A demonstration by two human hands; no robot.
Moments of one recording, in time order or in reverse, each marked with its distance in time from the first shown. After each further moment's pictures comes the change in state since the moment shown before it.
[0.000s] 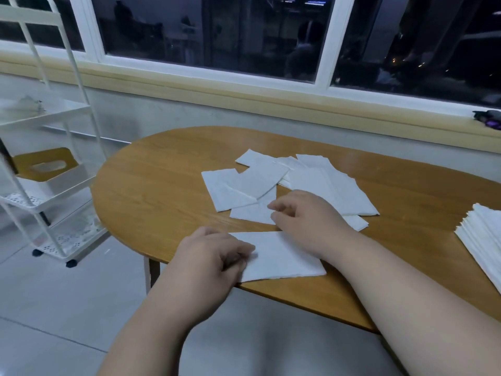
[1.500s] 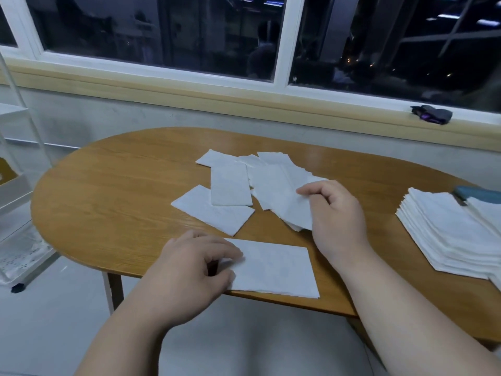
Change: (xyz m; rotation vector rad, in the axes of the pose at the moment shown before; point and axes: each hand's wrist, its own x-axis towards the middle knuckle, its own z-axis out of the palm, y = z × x) left_hand 0.010 0.024 0.010 -0.002 -0.185 0.061; right_hand -0.058 0.030 -0.038 0.413 0.613 0.190
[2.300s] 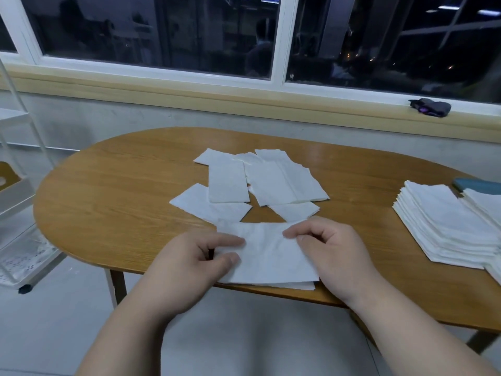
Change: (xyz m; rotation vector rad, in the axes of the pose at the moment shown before) left_hand -0.003 0.020 -0.001 -0.356 0.045 -0.192; right_hand -0.047 0.014 -0.020 0.038 -0.291 0.079
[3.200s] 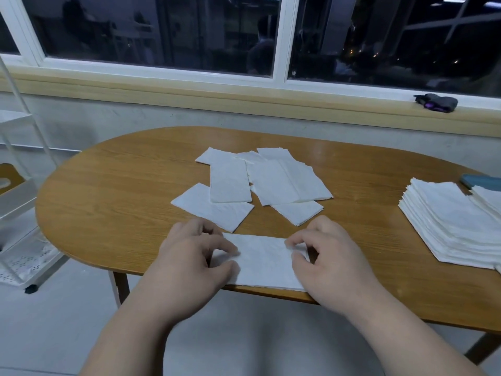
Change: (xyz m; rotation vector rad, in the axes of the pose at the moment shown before) left_hand 0.003 -0.009 0.000 0.323 0.047 0.090; right_hand -0.003 0.012 0.008 -0.517 -0.033 -0.149
